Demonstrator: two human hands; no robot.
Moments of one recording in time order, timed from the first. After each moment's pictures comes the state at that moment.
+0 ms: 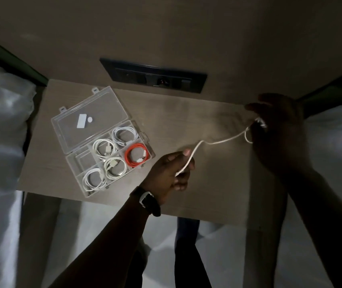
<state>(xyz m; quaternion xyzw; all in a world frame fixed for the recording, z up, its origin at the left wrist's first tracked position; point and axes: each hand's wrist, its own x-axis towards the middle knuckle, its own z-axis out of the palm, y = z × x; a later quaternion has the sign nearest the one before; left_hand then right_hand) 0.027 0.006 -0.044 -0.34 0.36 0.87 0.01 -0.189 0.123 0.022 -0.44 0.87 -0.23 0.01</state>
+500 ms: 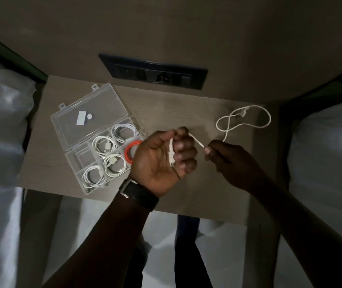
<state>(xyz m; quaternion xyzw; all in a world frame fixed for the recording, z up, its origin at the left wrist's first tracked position) 0.013 -0.013 0.004 -0.17 0.05 0.98 -0.03 -0.133 0.123 -0.021 -0.46 0.78 -0.27 0.34</state>
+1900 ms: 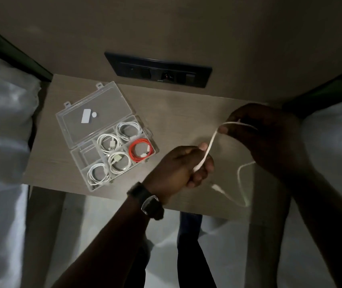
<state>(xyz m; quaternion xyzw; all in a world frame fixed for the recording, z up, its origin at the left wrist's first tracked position) 0.023 0.011 0.028 -0.32 0.50 0.80 0.04 -0.149 0.110 0.049 -0.45 0.76 -0.43 0.21</state>
